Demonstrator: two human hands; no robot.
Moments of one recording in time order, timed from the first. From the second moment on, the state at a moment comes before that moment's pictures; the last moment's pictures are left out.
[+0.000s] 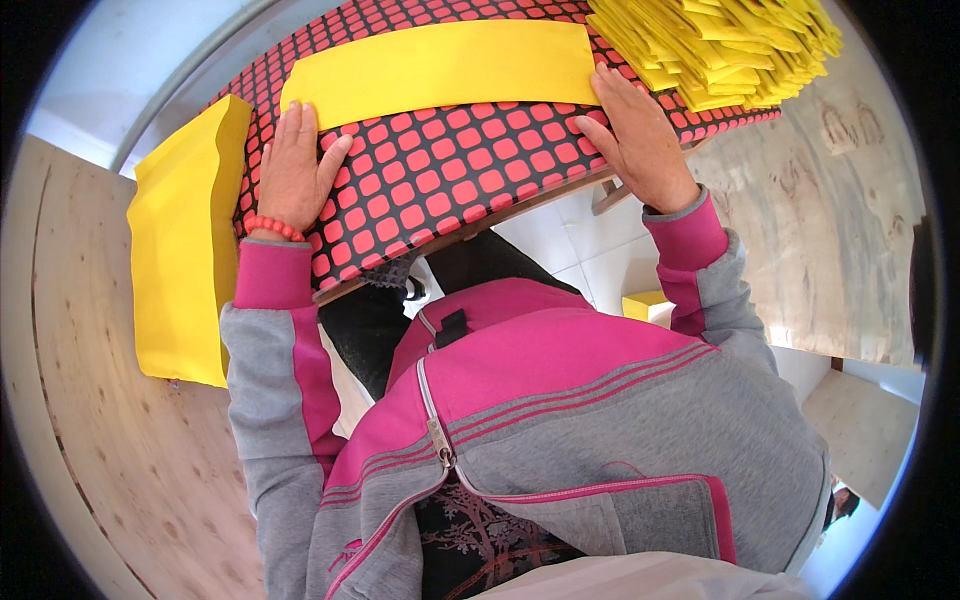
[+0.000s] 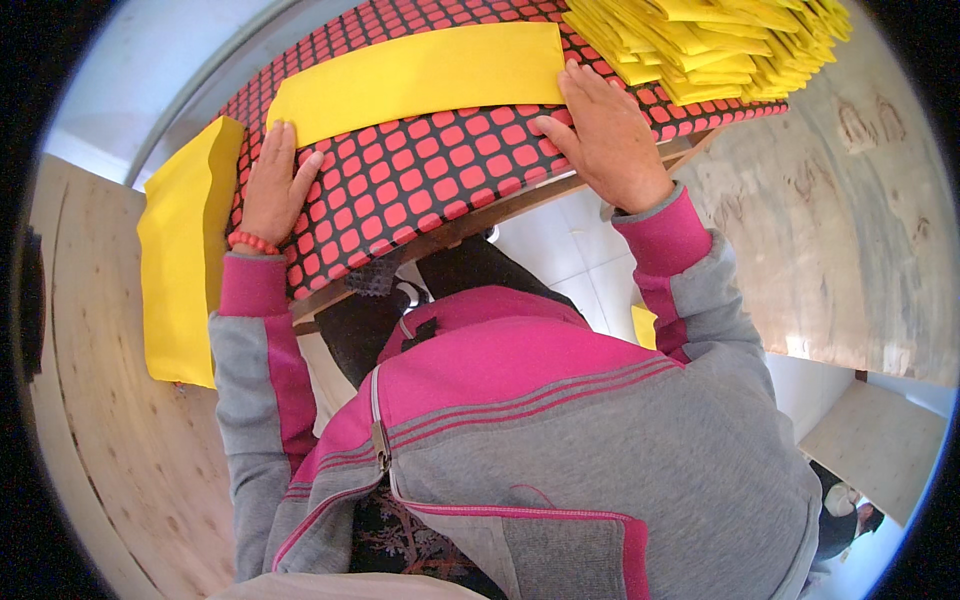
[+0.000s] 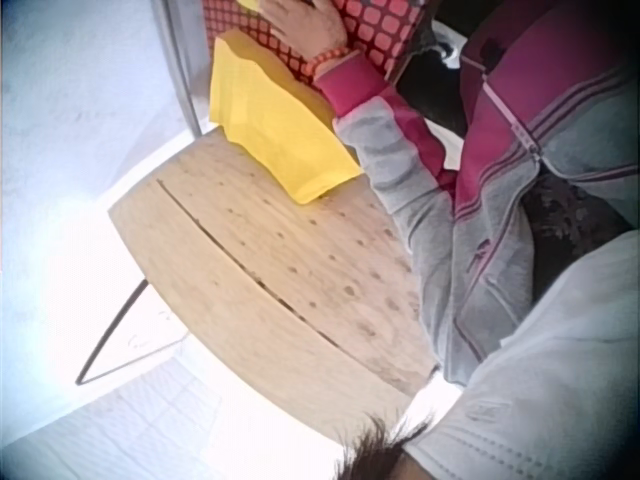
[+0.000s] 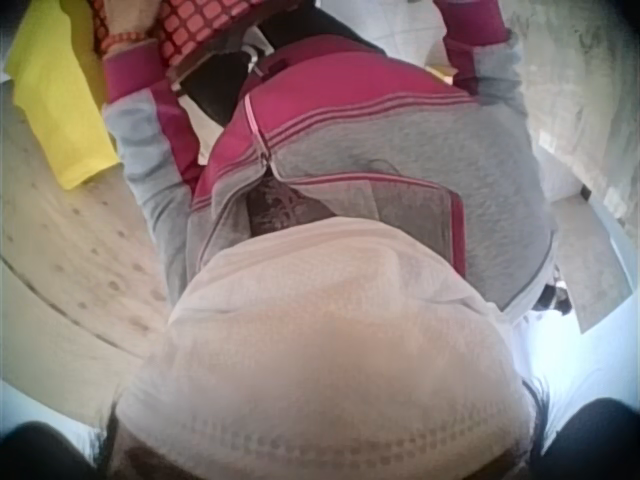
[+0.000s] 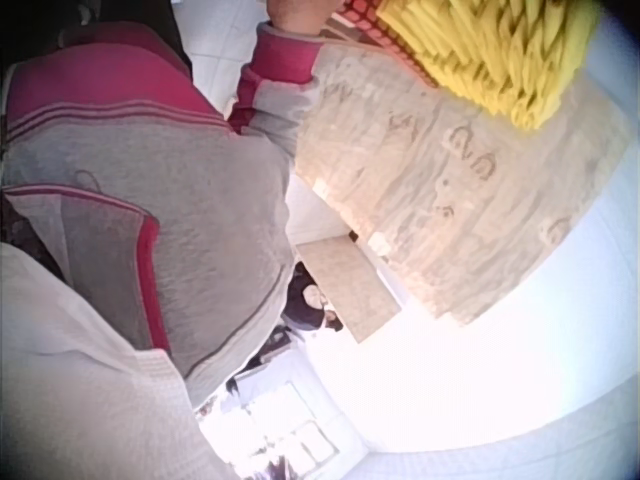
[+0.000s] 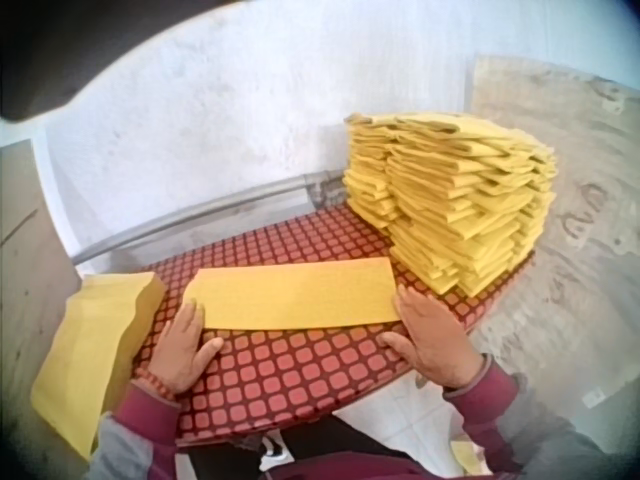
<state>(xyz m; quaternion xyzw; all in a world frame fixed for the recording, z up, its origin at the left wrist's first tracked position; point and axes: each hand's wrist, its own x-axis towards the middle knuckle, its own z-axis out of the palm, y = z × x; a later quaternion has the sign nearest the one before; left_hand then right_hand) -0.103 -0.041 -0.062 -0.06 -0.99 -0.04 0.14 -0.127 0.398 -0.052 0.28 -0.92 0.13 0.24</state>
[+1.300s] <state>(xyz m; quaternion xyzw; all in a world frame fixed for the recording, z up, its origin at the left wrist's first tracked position) 0.013 0.129 -0.053 0.11 -0.40 -0.87 -0.27 -0.108 0.366 -0.022 0.31 -0.78 0.53 0.15</state>
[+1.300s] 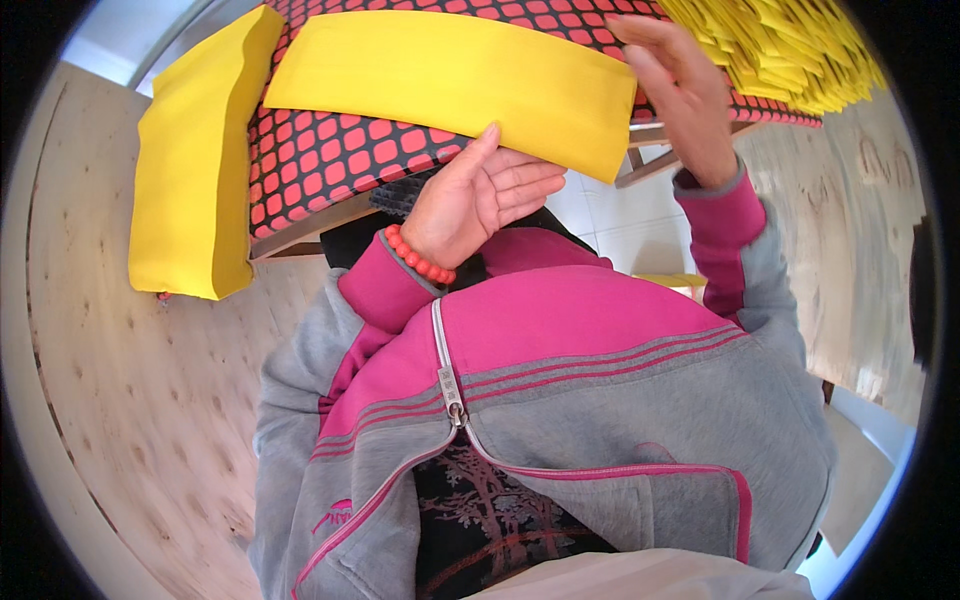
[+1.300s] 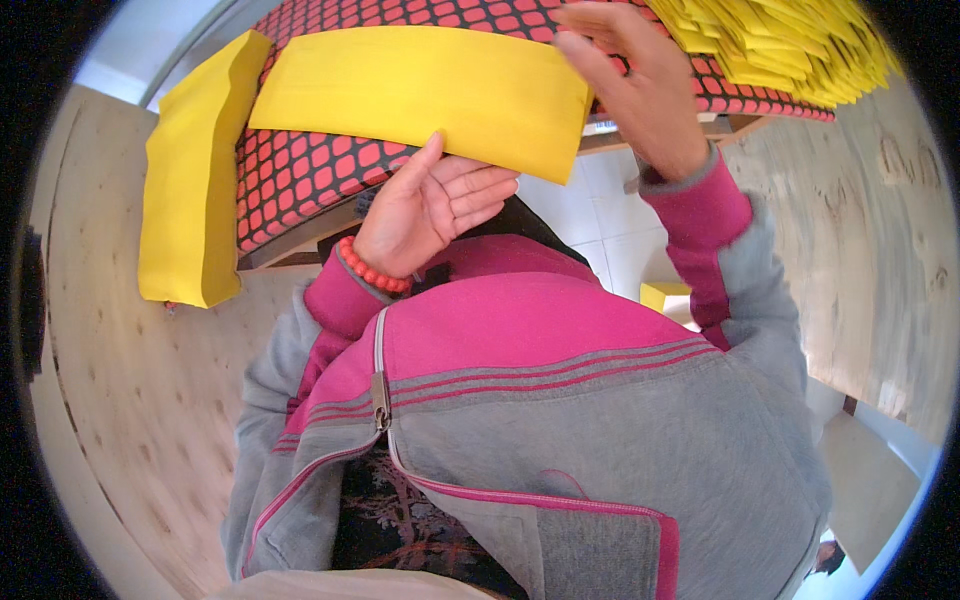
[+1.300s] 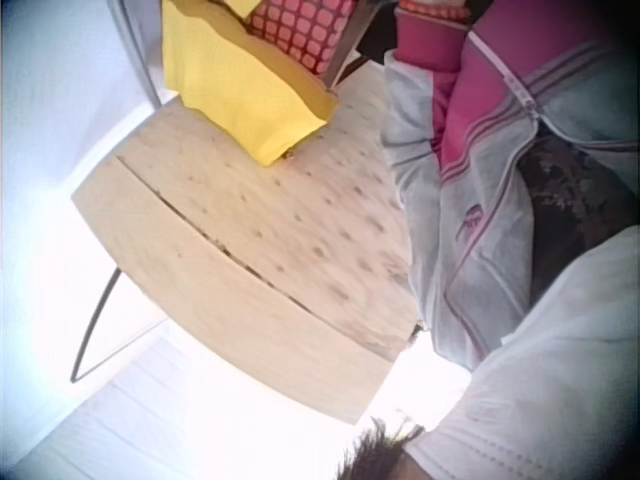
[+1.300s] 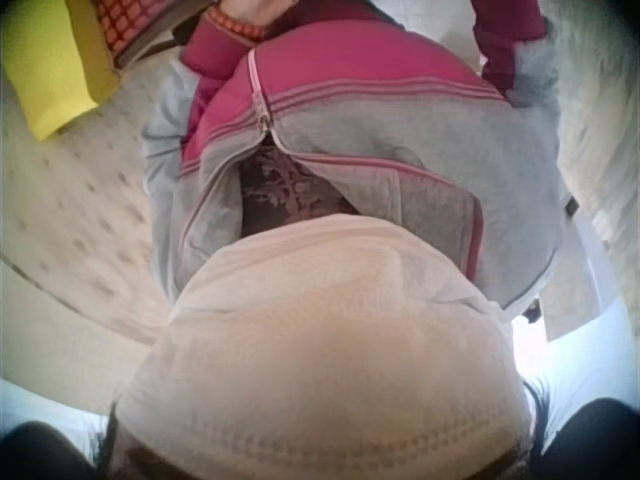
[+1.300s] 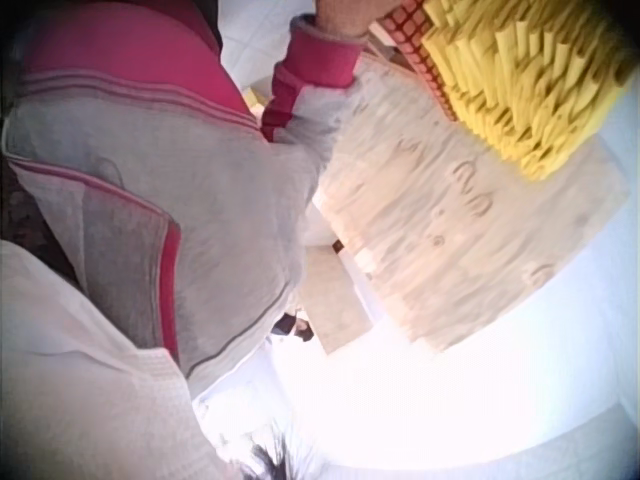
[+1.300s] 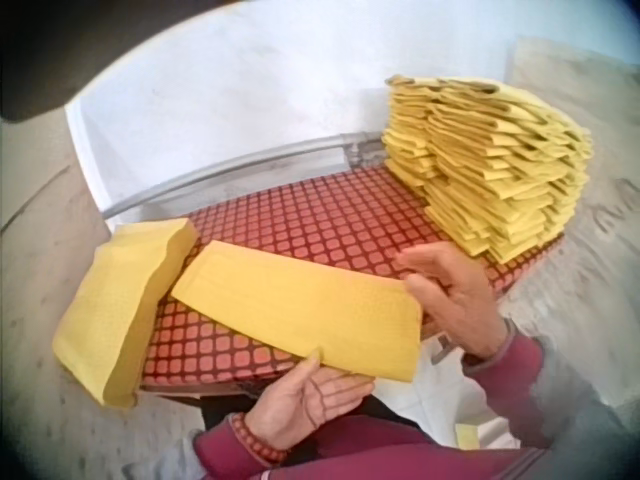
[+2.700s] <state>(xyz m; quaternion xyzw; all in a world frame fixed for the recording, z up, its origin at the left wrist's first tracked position) 0.017 0.140 -0.061 0.11 -0.54 -0.81 -0.22 -0.036 0.342 -0.037 -0.01 -0.64 0.71 -0.30</state>
